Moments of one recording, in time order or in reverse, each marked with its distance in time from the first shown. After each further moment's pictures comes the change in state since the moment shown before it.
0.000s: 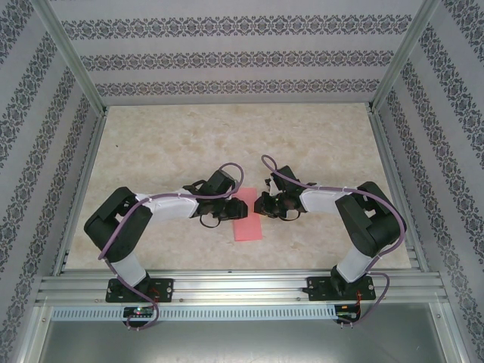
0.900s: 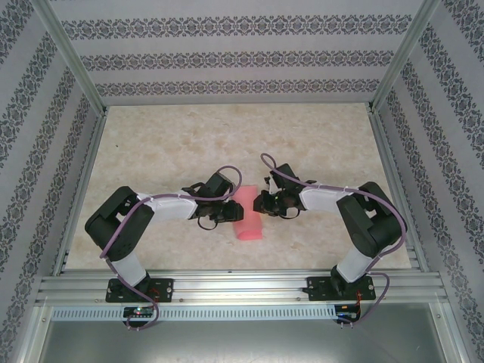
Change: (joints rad) left arm 0.012 0.010 -0.040 0.018 -0.021 0.017; right arm 0.000 -0.025 0.039 -0.063 0.018 -0.026
